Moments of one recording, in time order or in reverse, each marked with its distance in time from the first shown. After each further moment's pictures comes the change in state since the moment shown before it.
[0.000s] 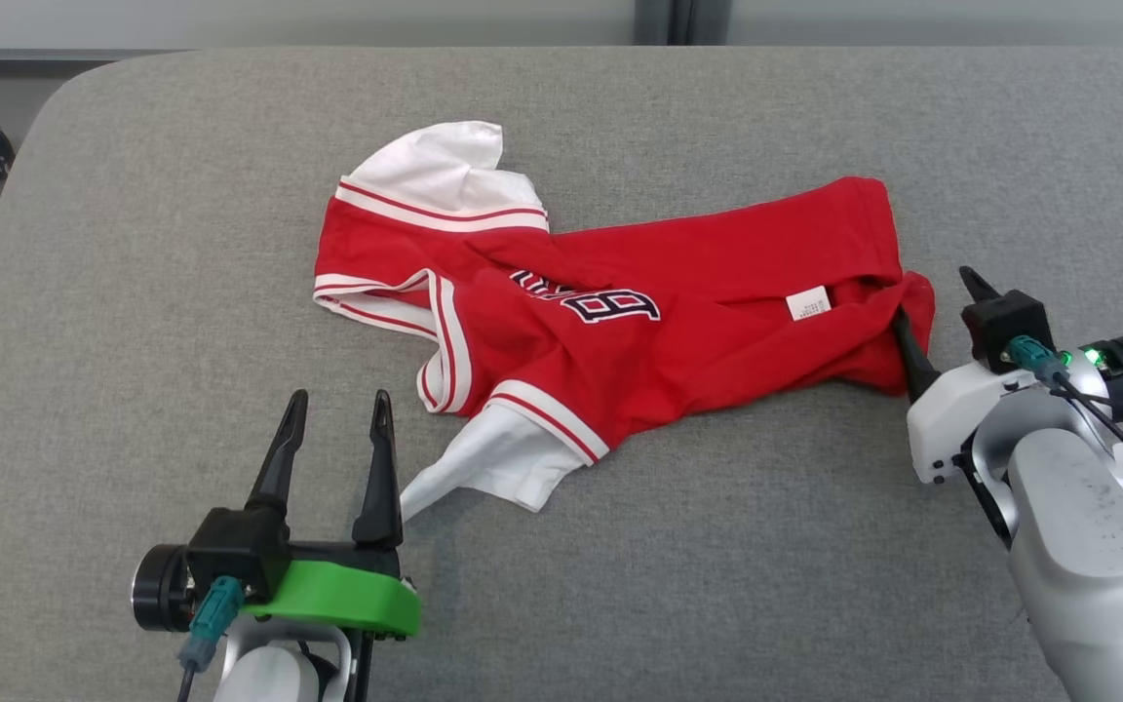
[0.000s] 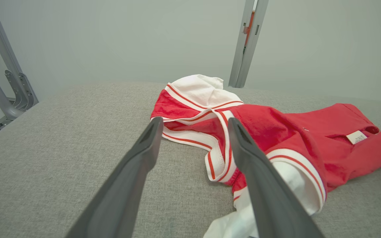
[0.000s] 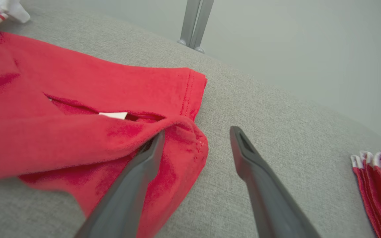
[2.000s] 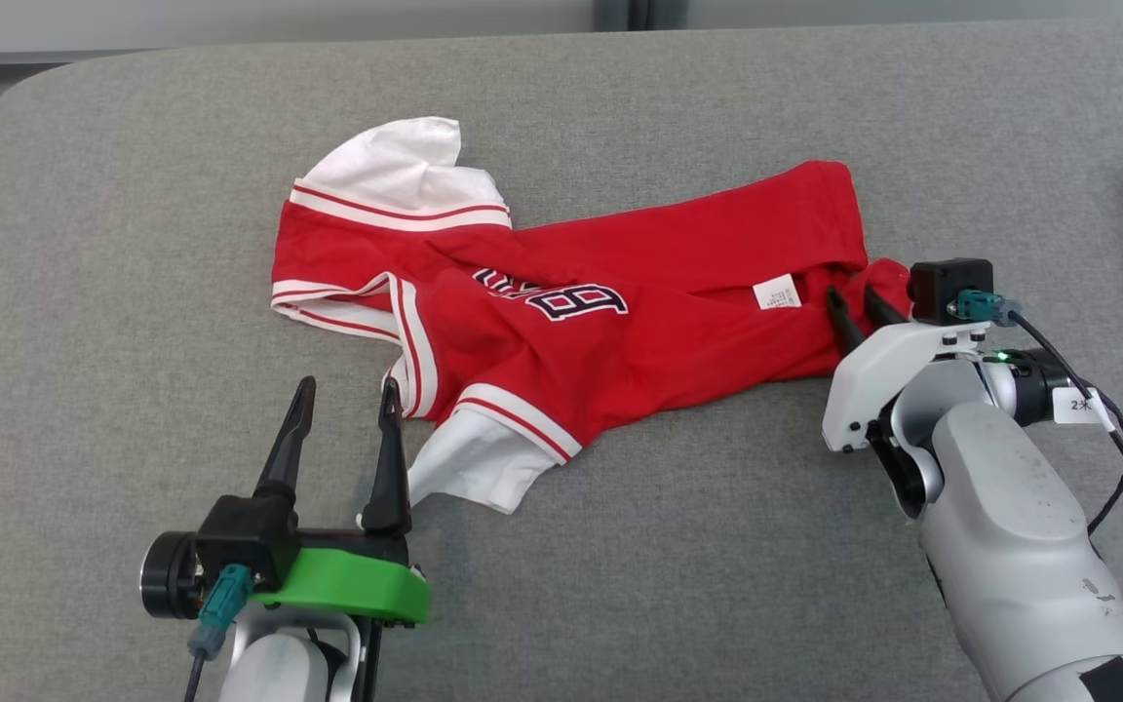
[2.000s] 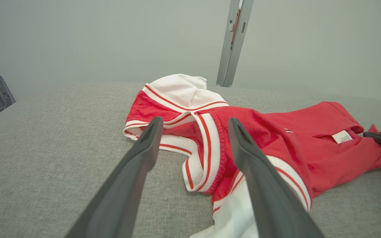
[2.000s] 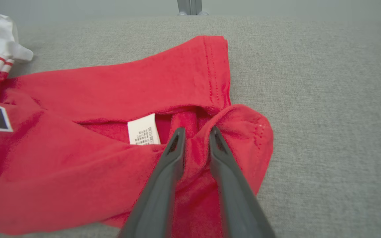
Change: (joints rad) left arm -0.023 -0.002 -0.021 0.003 -0.006 0.018 0.000; right arm -0.097 0.146 -0.023 0.096 0.227 0.000 0.167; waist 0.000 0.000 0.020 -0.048
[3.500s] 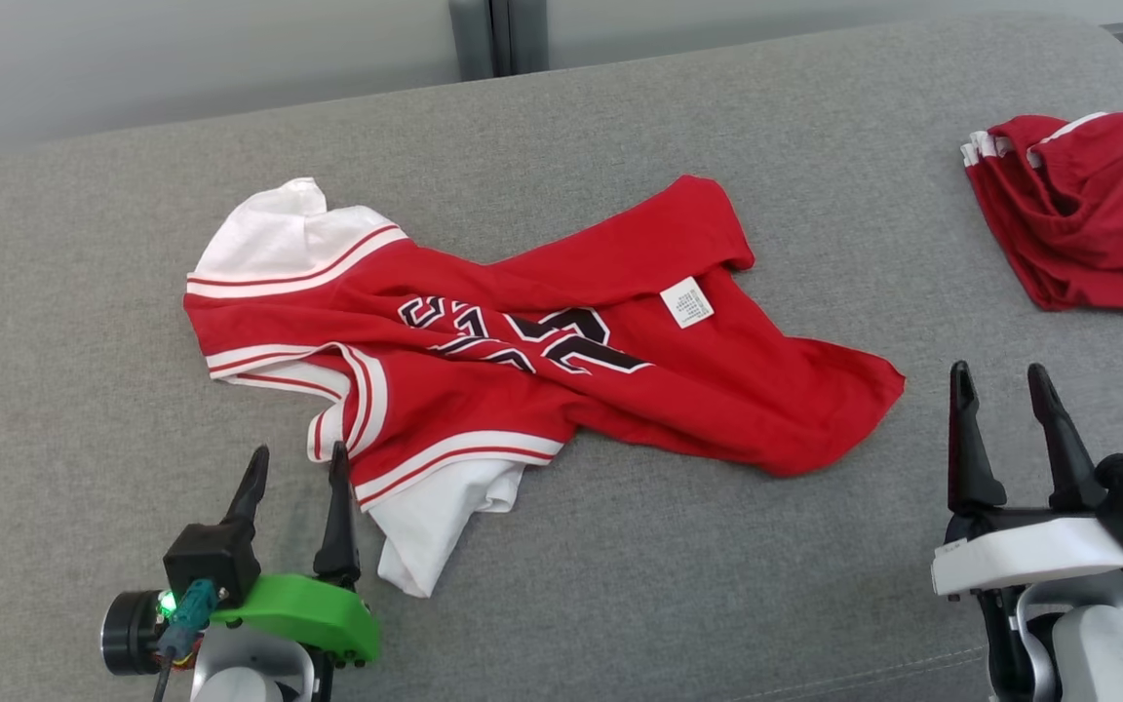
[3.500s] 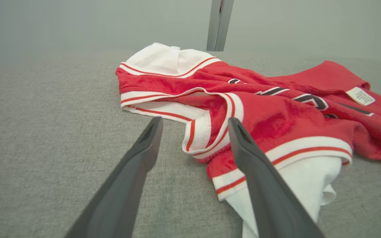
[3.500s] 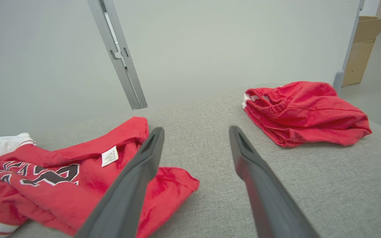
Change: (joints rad) left arm 0.026 0.022 0.085 0.131 0.004 -0.019 0.039; right arm 0.575 0.021 -0.140 -0.713 0.107 0.000 -0.226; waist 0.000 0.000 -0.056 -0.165
